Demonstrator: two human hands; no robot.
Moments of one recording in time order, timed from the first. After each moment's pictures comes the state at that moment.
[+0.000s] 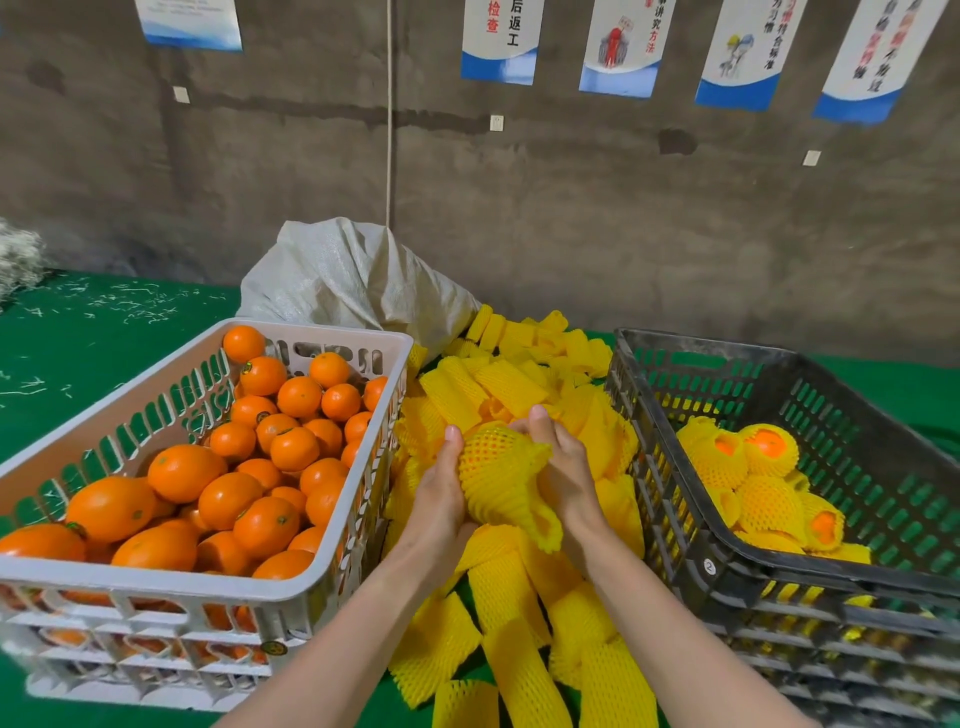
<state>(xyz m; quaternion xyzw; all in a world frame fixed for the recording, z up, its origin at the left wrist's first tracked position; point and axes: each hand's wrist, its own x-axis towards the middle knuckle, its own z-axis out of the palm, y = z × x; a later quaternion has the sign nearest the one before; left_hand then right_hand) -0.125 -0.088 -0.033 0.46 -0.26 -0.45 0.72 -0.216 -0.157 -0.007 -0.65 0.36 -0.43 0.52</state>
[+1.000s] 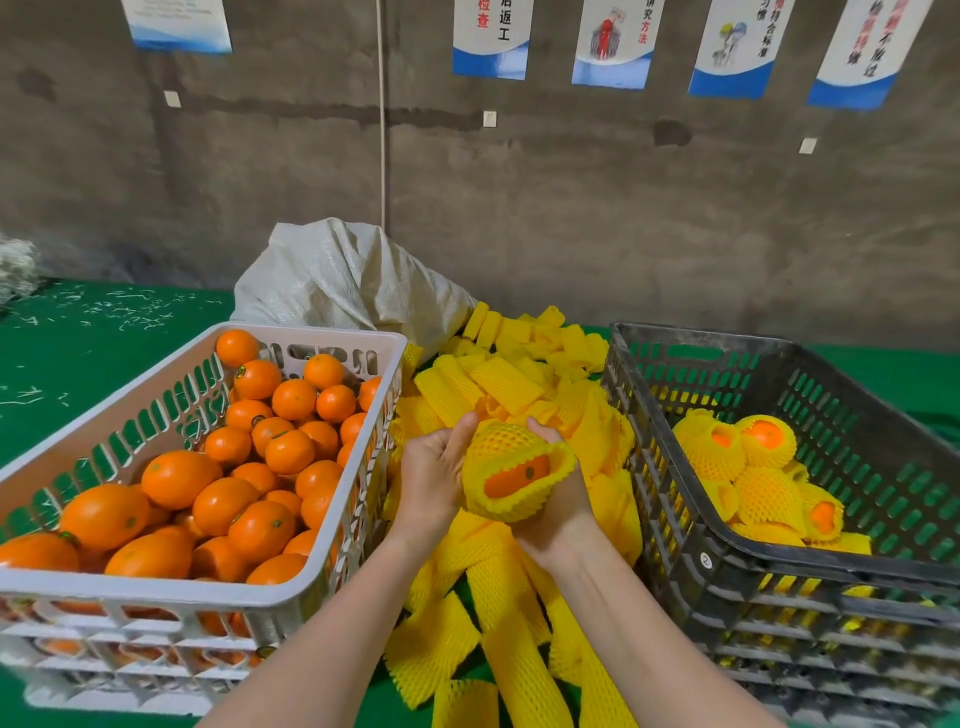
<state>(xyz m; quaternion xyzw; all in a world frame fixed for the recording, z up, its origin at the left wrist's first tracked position) -0.113 -0.105 -0.030 0.55 -0.40 -0.20 0.70 -0.219 -0.146 -0.011 -0.34 0.27 -0.35 0.83</state>
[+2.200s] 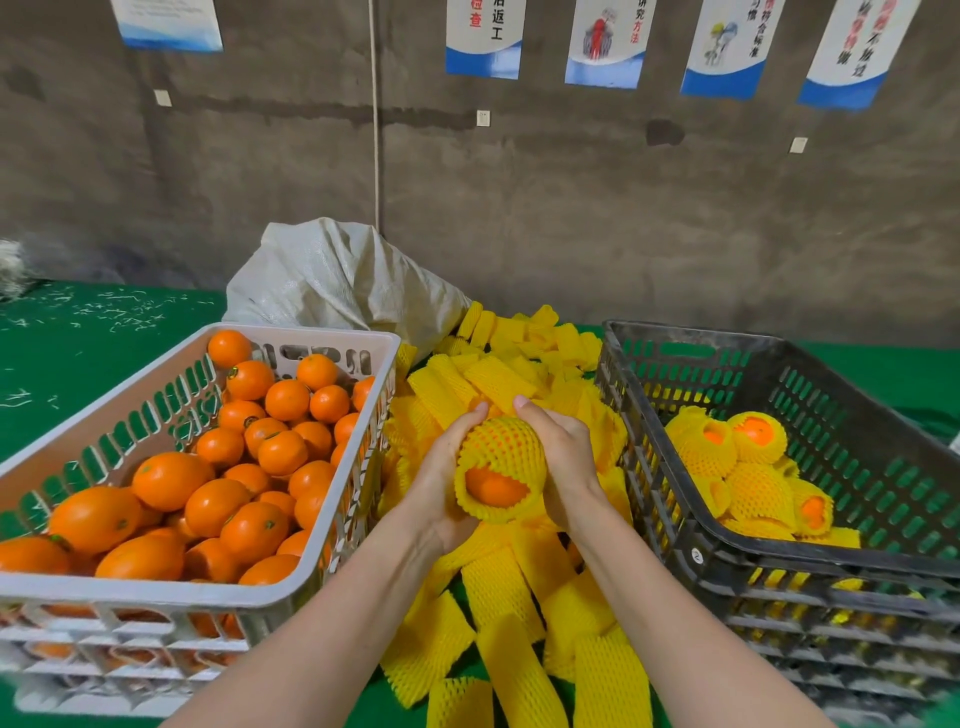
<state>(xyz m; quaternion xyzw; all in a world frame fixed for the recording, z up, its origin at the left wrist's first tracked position) -0.137 -0.093 0.011 0.41 -0.15 -0.62 0.65 -0.221 -0.161 0.014 -0.54 0.36 -0.43 0.62</state>
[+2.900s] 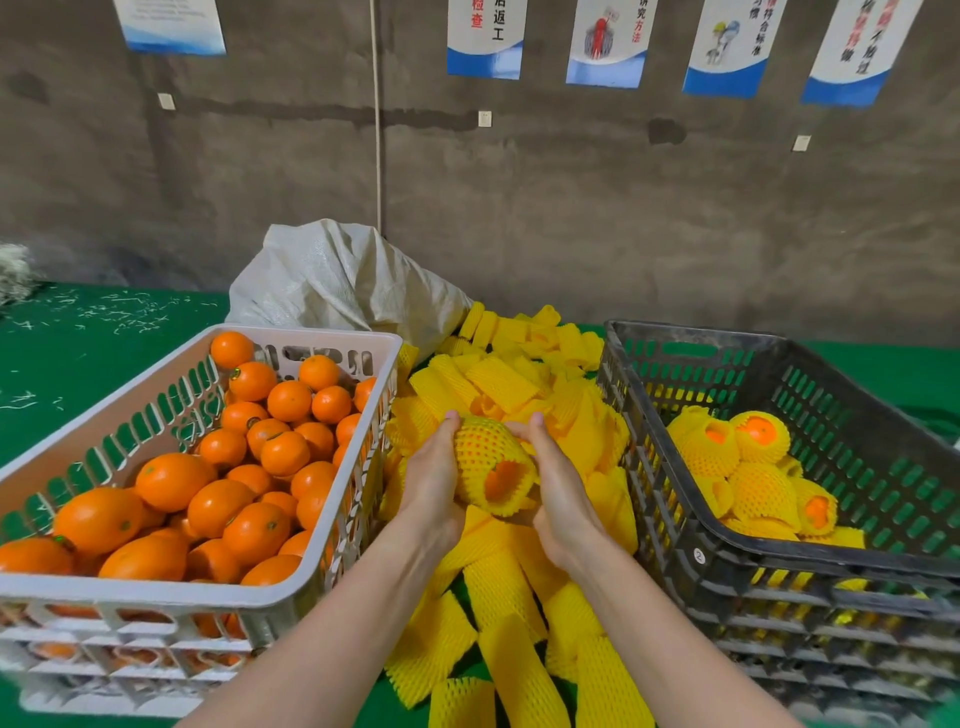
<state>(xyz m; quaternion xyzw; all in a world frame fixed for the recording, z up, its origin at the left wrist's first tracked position) -0.127 -0.107 -0.008 0.47 -0.08 -0.47 0.74 -0.227 -0.145 -0.010 -0.53 0.38 -0.35 0.67</state>
